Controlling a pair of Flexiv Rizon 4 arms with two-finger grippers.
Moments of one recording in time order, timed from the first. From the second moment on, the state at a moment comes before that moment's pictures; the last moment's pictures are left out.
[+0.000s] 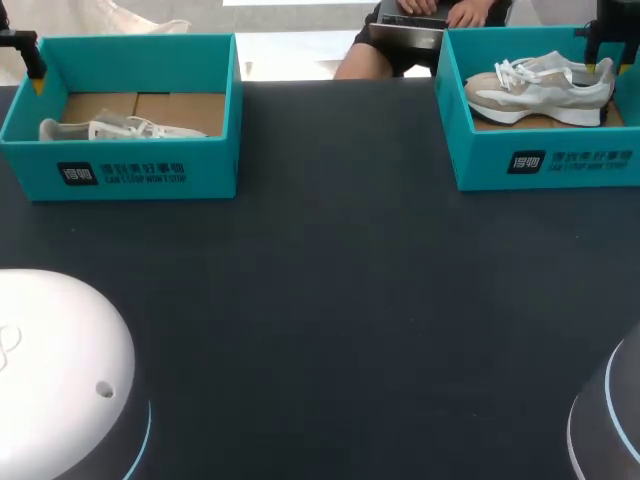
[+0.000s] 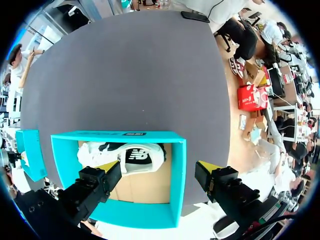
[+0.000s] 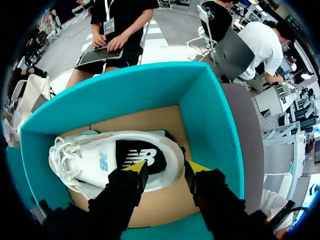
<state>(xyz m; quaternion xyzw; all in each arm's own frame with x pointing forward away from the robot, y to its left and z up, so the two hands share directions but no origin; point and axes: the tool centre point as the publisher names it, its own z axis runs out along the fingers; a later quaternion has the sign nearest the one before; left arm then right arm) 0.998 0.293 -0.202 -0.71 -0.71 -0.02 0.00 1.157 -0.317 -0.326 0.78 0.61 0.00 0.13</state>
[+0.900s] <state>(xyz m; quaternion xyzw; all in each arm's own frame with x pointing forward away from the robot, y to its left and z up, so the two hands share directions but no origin) 0.998 0.293 -0.202 -0.71 -0.71 -0.02 0.00 1.161 -0.331 -0.349 0.77 0.62 -0.05 0.13</state>
